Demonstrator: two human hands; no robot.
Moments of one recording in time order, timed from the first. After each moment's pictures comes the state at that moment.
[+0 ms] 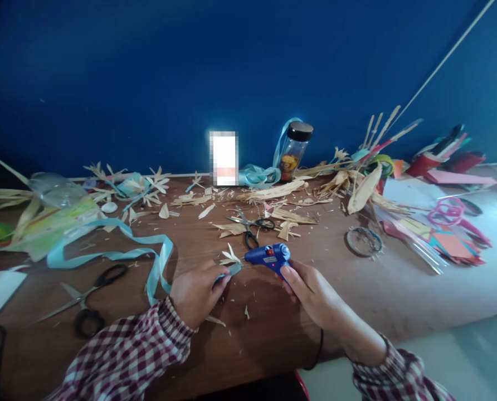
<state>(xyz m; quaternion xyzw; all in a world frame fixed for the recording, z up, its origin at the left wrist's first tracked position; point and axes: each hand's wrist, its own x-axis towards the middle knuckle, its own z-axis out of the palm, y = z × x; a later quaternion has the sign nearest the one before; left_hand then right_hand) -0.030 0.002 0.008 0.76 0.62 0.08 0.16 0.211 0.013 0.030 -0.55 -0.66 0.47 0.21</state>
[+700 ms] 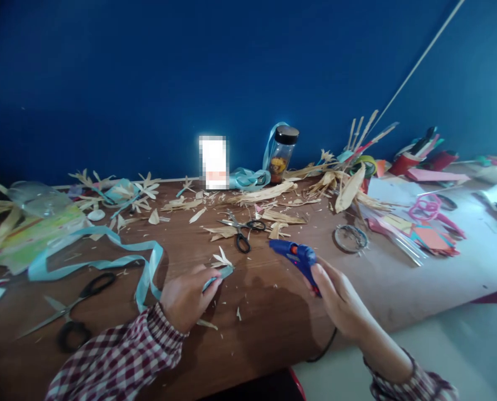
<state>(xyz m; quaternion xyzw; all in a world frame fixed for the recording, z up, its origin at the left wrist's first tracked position) -0.031 0.004 -0.002 0.76 0.63 0.08 0.13 0.256 -0.003 0.037 -0.61 -0.68 0.31 0.24</state>
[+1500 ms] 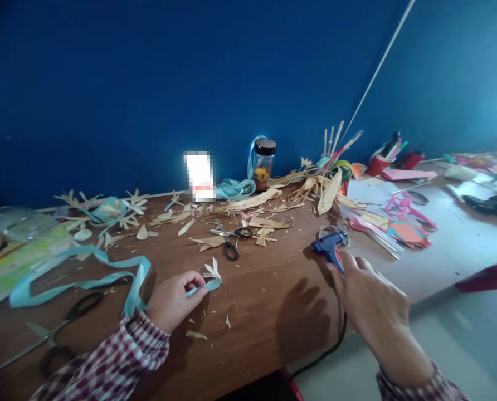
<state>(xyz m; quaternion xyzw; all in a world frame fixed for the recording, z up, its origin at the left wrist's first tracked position) -0.035 0.019 0.010 0.70 0.66 0.10 0.26 0.303 -0.015 0.055 -0.76 -0.63 -0.15 0.00</state>
